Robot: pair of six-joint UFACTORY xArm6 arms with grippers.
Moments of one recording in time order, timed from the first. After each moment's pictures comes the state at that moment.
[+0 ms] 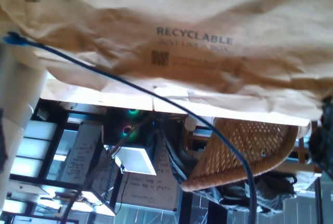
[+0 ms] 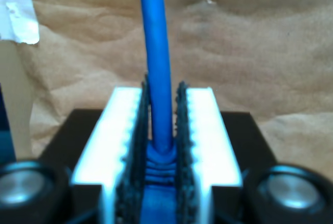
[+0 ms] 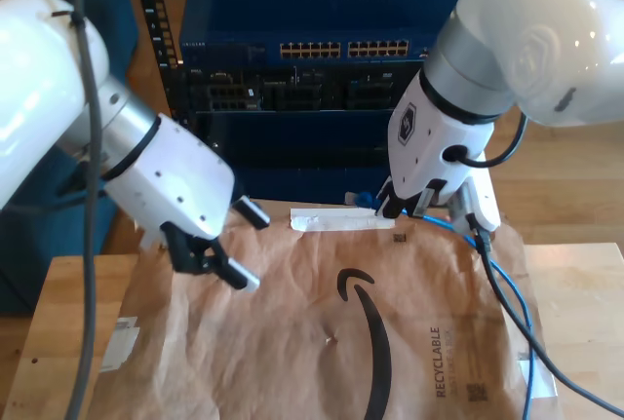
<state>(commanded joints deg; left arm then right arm) -0.3 -18.9 -52.8 -40.7 85.6 -81.3 21.3 -20.5 -58.2 15.4 68.6 111.1</state>
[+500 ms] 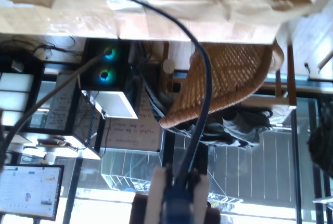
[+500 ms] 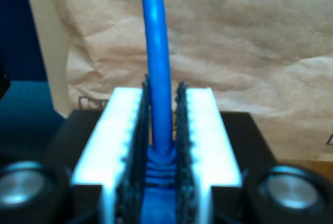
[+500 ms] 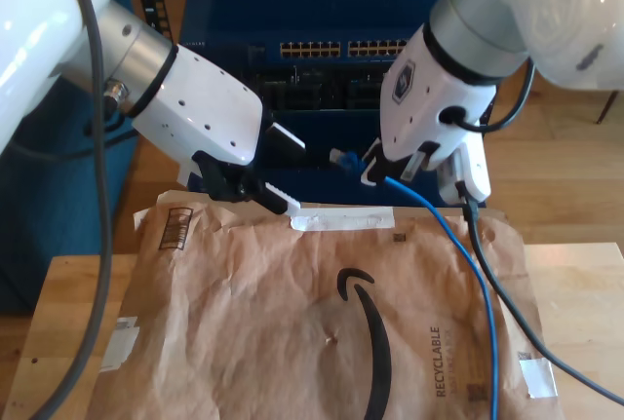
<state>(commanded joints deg) -0.4 -14.6 -60.7 -48.6 85.8 -80.9 21.1 -20.5 -63.4 18.8 68.6 111.2</state>
